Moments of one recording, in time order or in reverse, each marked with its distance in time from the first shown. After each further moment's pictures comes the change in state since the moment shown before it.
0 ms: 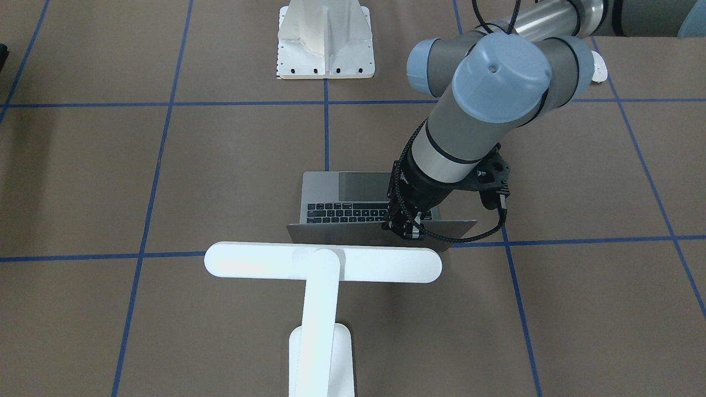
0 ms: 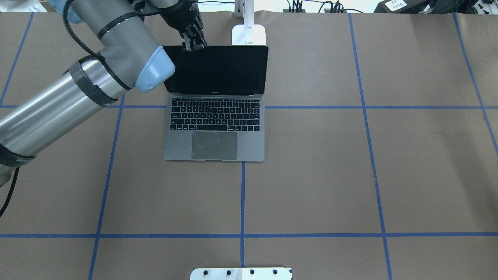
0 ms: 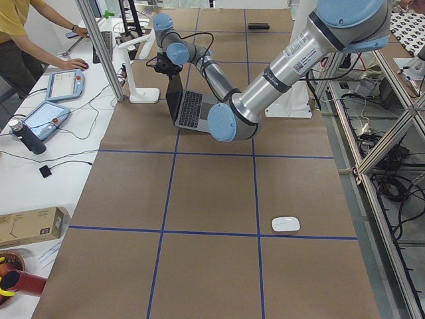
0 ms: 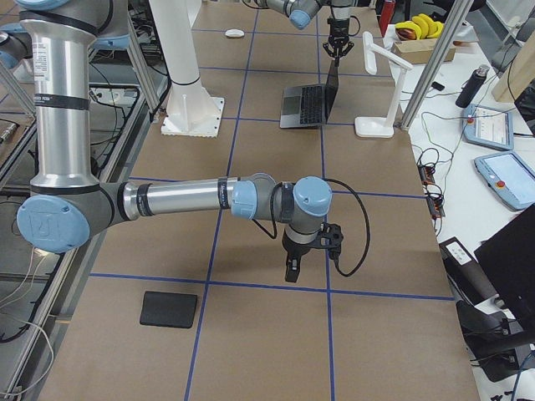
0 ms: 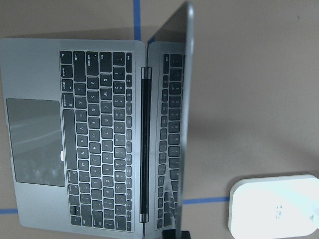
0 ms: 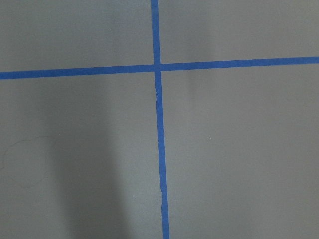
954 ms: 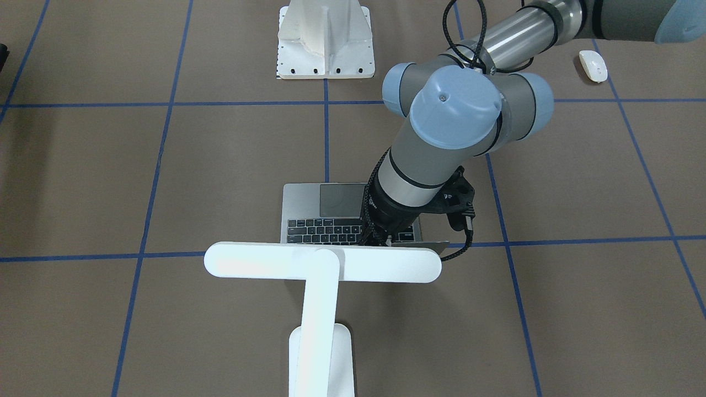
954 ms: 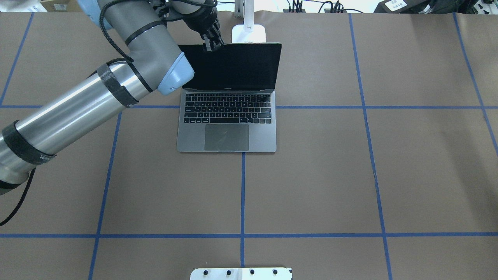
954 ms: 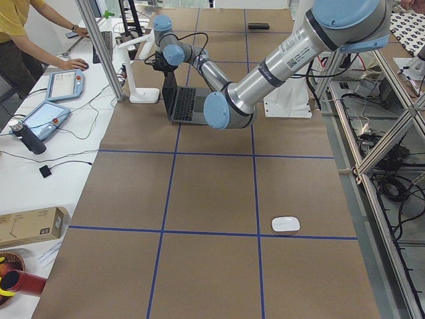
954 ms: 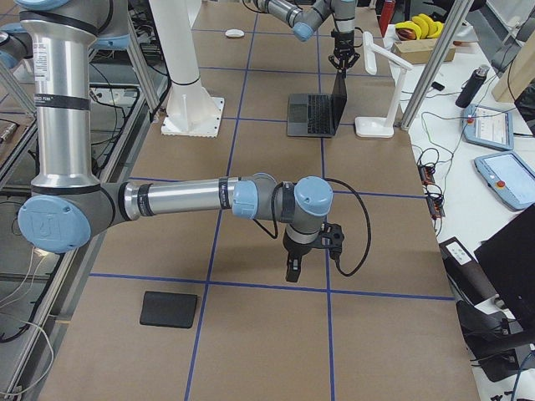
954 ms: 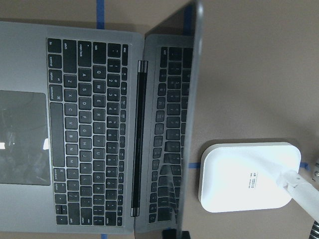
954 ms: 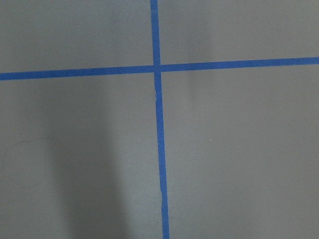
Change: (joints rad) left arm 0.031 -0.041 0.116 -0.135 0.060 -0.067; right arm 0.000 0.005 -0.002 0.000 0.000 0.000
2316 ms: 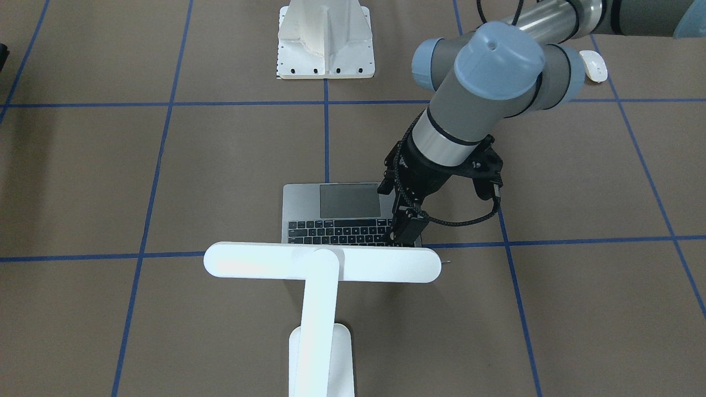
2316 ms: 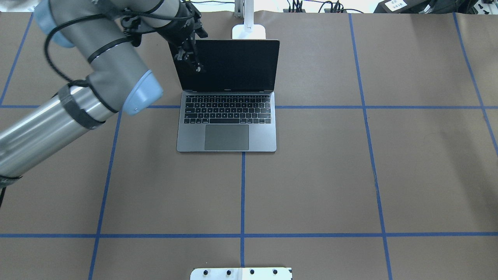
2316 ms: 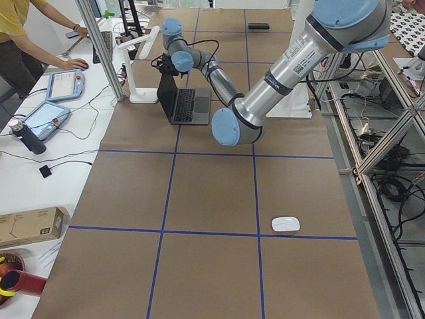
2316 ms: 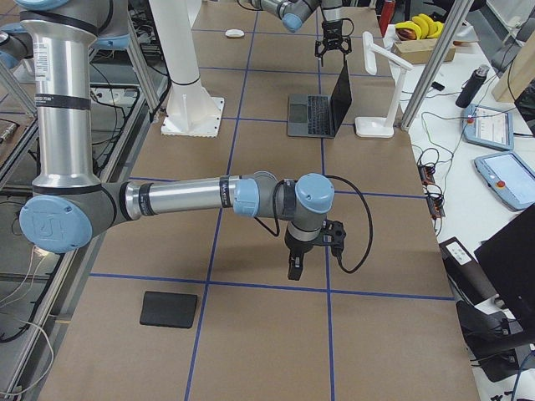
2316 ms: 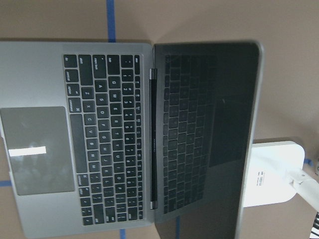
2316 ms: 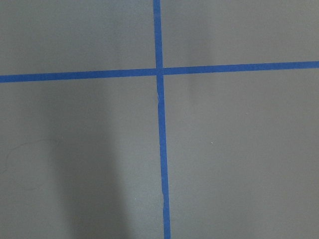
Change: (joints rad) left arm -0.004 0.210 -0.306 0.008 -0.010 0.083; right arm 0.000 0.011 0.007 0.001 0.000 -0.001
